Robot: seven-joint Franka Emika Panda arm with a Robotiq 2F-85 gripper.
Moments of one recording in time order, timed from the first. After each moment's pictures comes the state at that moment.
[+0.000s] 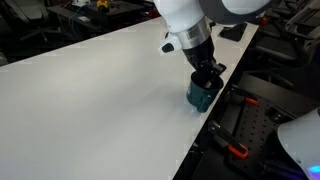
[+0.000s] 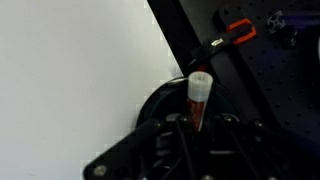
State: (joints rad) arm 0.03 0.13 0.04 -2.68 -0.50 2.26 -0.68
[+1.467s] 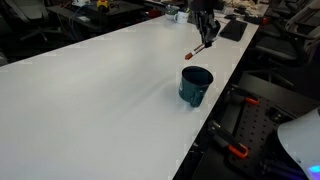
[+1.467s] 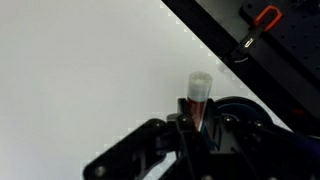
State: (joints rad) arm -0.04 -0.14 -0.04 -2.65 -0.50 2.24 -0.52
